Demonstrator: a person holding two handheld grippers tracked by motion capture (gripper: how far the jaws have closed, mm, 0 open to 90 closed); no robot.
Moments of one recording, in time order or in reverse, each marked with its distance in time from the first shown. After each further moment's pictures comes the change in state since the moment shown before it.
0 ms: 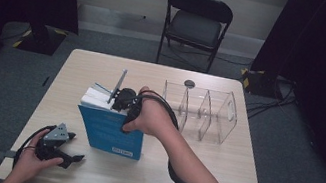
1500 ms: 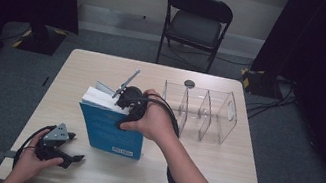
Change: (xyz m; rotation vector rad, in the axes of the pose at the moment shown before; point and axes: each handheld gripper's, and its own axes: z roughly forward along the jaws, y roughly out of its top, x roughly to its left) left arm 0.000 0.000 0.000 0.001 0.003 0.008; right arm -0.002 -0.012 0.000 -0.225 -0.011 0.099
